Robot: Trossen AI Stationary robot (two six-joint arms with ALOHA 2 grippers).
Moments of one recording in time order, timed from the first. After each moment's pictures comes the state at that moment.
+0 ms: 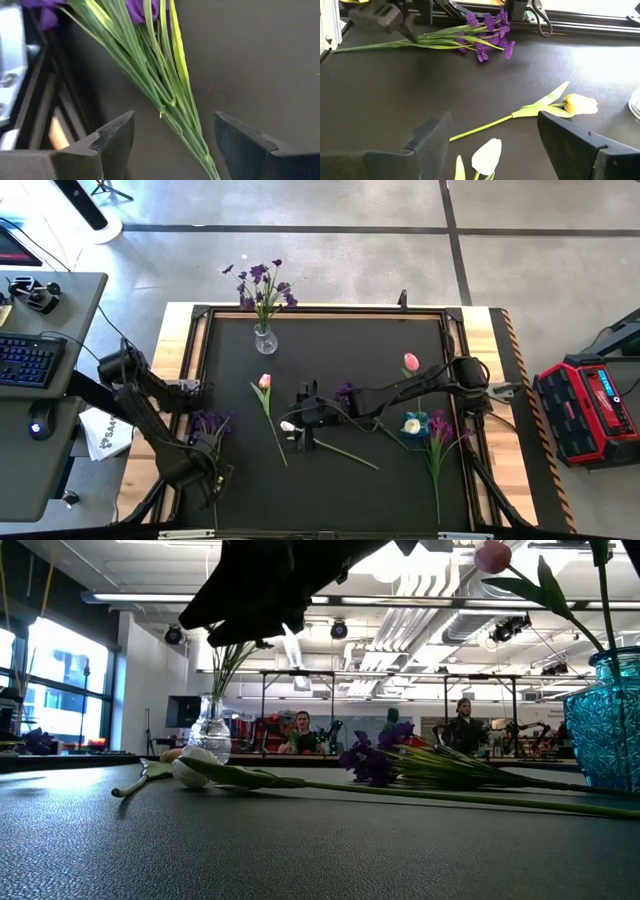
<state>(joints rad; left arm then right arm) -1.02 1.57 0.91 -0.98 0.01 -2.30 0.21 2.03 1.53 -0.09 0.19 0.04</state>
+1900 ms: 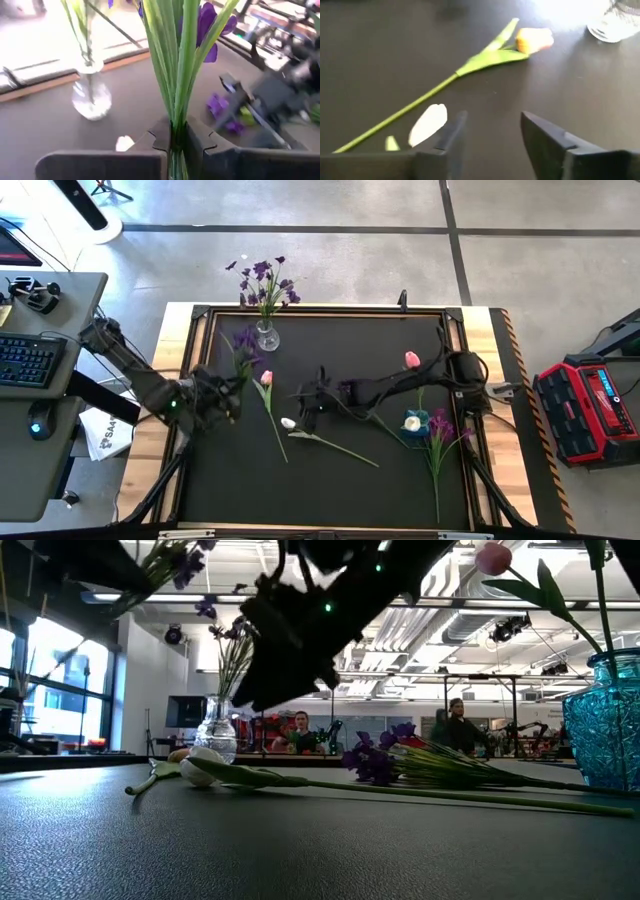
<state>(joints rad) -0.66 0.99 0.85 -1.10 -1.16 -1.43 0.11 2.05 1.40 -0.09 0.28 0.26</state>
